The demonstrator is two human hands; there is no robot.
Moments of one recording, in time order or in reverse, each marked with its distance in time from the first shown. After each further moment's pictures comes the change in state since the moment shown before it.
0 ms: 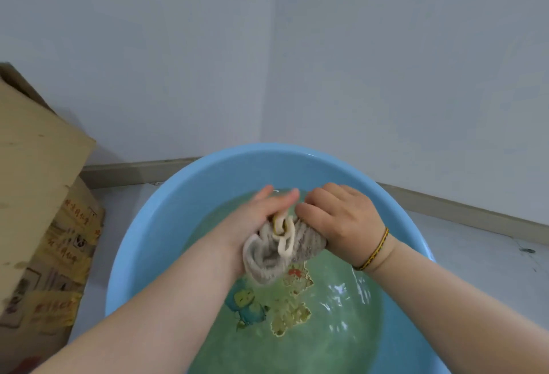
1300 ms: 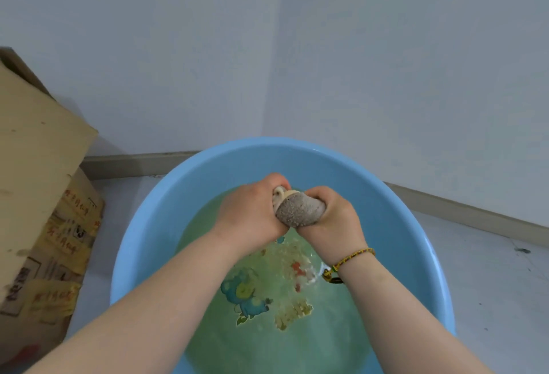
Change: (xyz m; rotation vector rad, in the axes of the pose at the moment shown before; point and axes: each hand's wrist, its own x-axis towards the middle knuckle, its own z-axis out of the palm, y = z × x) left_hand -0.004 0.002 -0.004 1.332 0.327 0.610; right_hand 0.020 -0.043 -0.006 0.742 -0.260 1.236
